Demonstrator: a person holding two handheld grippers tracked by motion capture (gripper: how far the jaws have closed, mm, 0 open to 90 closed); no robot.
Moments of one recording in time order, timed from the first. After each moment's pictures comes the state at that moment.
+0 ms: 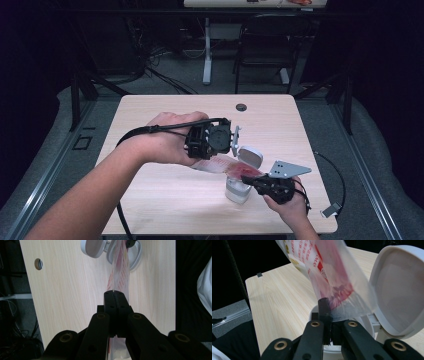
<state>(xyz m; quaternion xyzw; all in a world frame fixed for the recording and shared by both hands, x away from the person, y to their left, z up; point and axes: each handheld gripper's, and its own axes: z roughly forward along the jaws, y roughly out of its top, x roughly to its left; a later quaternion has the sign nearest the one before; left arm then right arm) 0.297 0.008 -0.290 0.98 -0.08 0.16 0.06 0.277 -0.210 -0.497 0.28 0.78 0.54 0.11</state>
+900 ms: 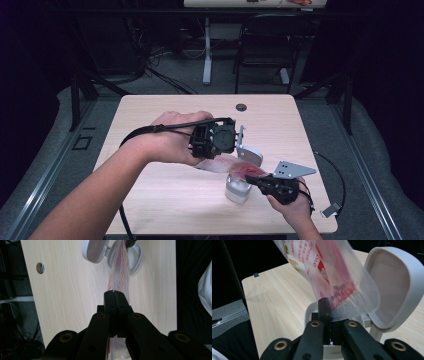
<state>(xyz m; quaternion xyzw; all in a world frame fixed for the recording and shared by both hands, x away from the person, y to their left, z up) 0.297 0.001 -0.288 0.98 -0.09 0.16 0.07 0.273 -0.219 -0.494 0.29 0.78 0.54 0.12</state>
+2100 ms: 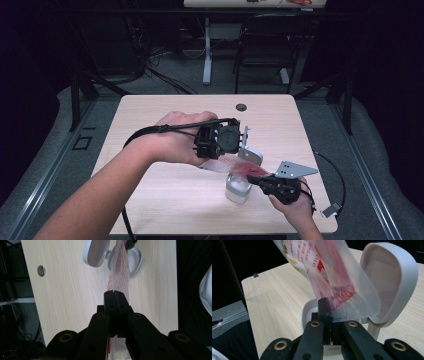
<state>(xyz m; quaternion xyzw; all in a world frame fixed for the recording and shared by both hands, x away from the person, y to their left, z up) 0.297 -0.007 -0.289 0.98 -0.09 0.17 0.07 0.275 -0.224 -0.497 0.30 0.78 0.54 0.12</state>
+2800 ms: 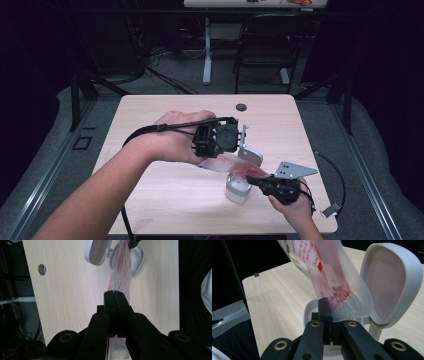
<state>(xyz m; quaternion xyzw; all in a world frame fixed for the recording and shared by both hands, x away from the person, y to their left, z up) 0.299 -0.005 -0.290 0.98 -0.09 0.17 0.07 0.273 -0.222 -0.496 0.29 0.78 0.54 0.12</state>
